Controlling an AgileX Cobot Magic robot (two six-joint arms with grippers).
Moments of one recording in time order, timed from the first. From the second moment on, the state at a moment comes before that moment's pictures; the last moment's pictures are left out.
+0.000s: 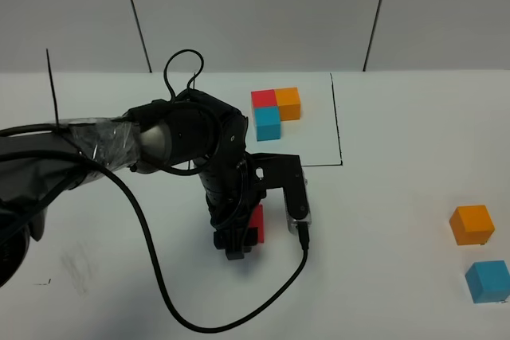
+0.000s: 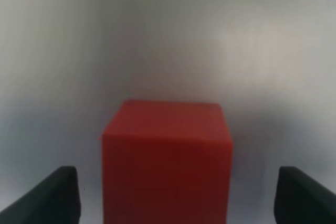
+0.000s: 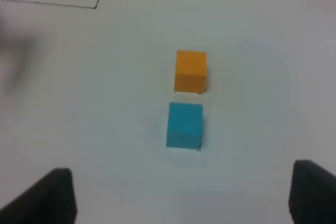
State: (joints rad) left arm -0.64 2.15 -1.50 0.01 0.75 0.85; right arm 0.03 0.05 -0.50 0.07 1.07 -0.11
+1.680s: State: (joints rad) left arm -0.53 1.15 -1.50 0.36 1.19 -0.17; right arm 0.03 0.05 -0.50 0.07 1.07 -0.11
